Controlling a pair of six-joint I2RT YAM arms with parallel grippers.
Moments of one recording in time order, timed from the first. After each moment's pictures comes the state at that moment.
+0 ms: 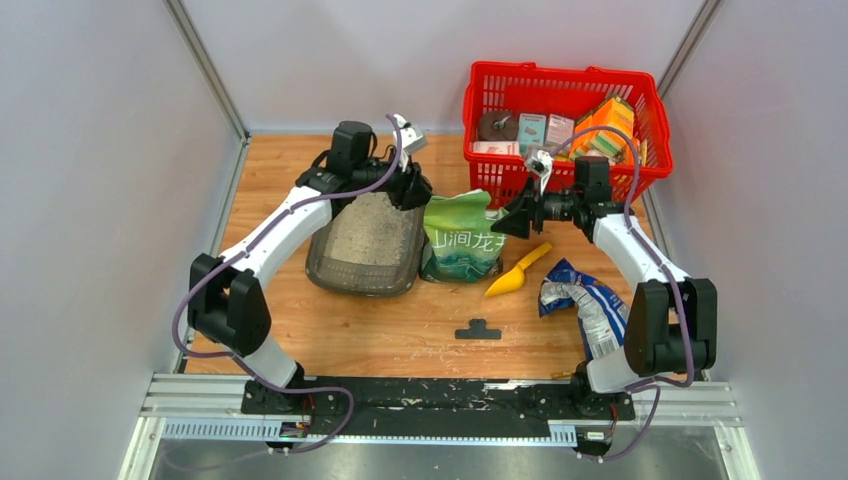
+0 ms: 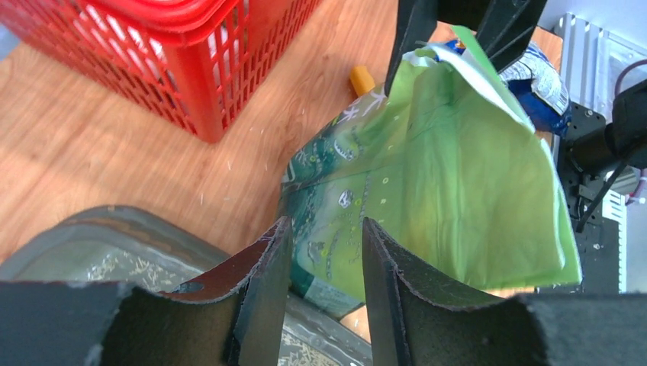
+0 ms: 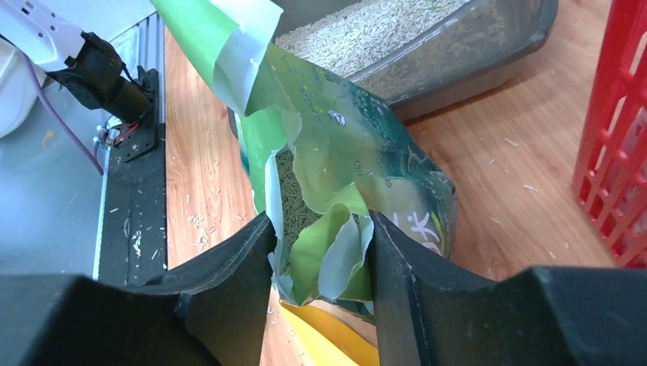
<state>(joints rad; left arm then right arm) -0.45 1.62 1.42 -0.28 0.81 0.18 0.07 1.49 1.07 -0.27 -1.23 -0.32</state>
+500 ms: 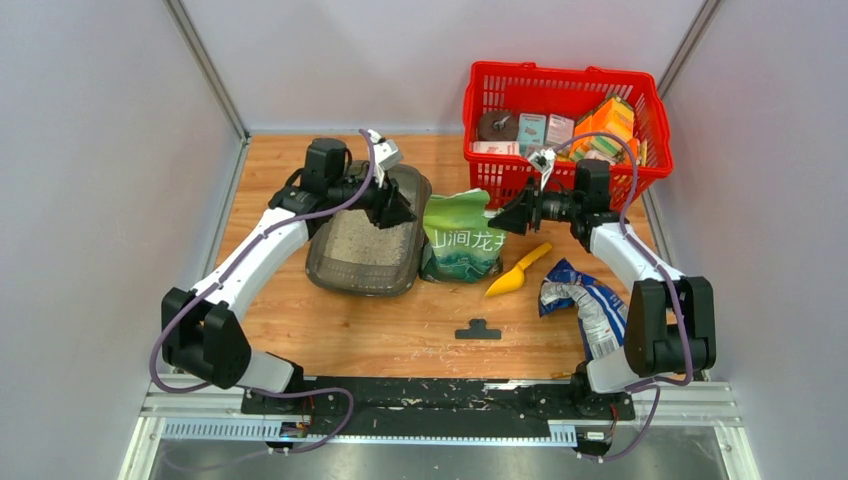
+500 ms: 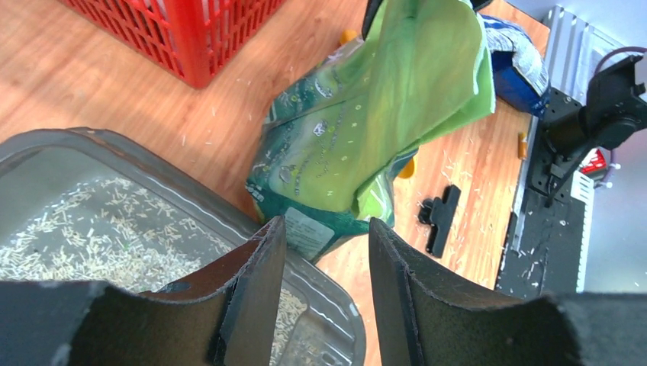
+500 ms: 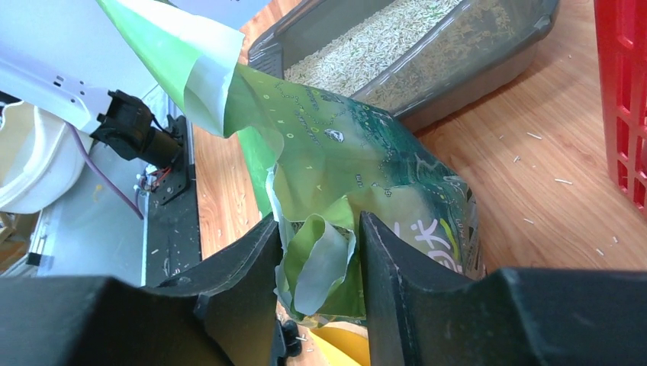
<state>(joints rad) -0.38 1.43 1.24 -0.34 0.81 0.15 0.08 1.48 0.95 0.07 -1.22 0.07</state>
